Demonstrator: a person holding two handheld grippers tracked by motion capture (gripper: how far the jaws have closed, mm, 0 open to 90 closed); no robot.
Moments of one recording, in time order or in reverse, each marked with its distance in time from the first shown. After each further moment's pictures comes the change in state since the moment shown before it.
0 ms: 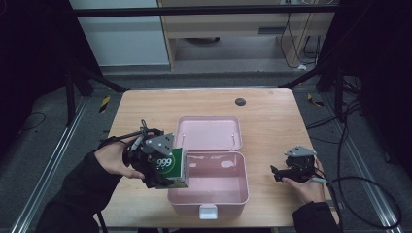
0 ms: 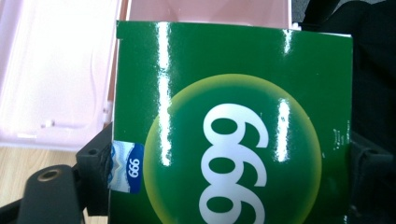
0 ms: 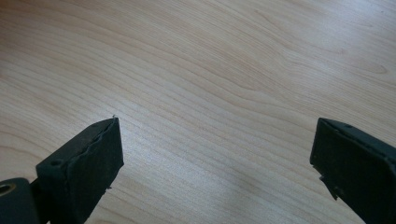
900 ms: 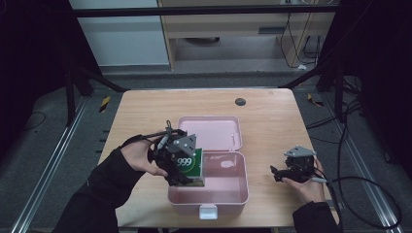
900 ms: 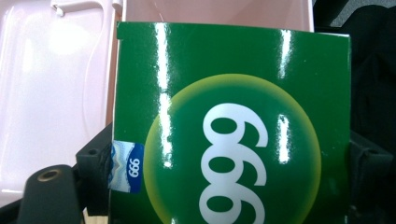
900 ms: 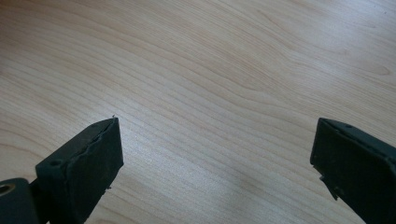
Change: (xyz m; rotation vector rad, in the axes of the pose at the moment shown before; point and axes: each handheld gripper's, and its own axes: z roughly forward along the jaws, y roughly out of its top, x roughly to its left) left arm 0.005 0.015 0.045 0.042 -0.024 0.047; right arm 0.000 0.000 0.001 0.001 0.006 -0.010
